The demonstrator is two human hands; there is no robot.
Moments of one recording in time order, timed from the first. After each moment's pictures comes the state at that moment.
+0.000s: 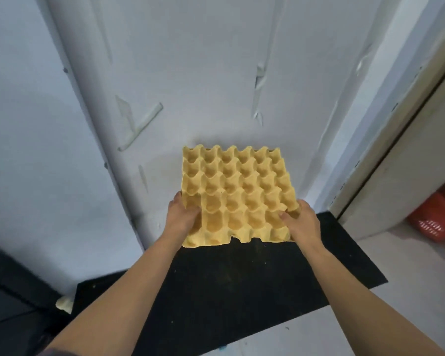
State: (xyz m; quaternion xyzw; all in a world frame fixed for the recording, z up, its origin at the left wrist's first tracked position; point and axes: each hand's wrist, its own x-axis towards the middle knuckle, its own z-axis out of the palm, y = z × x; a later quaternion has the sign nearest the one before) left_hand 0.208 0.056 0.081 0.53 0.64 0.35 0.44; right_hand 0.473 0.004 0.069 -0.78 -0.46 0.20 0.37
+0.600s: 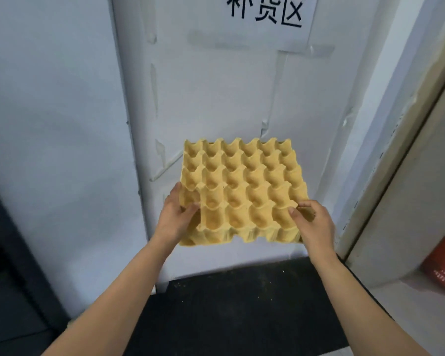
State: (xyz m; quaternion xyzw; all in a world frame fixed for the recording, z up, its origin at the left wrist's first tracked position) left_hand 0.159 -0.022 0.184 0.62 0.52 0.49 0.34; right_hand 0.438 -0.056 0.171 -0.67 -0.49 0.14 0.54
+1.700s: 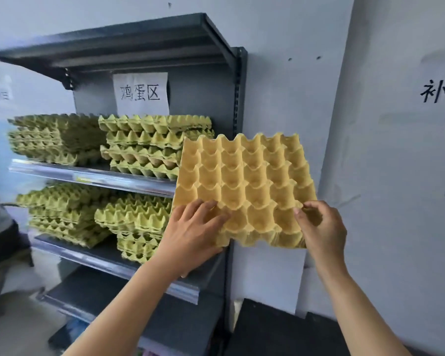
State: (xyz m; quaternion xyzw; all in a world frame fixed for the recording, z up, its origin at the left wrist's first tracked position) left_hand -0.151 -0.401 0.268 0.66 0.64 0.15 -0.36; right_hand 0.075 -0.278 0.271 -0.41 -0.68 0.17 0.58
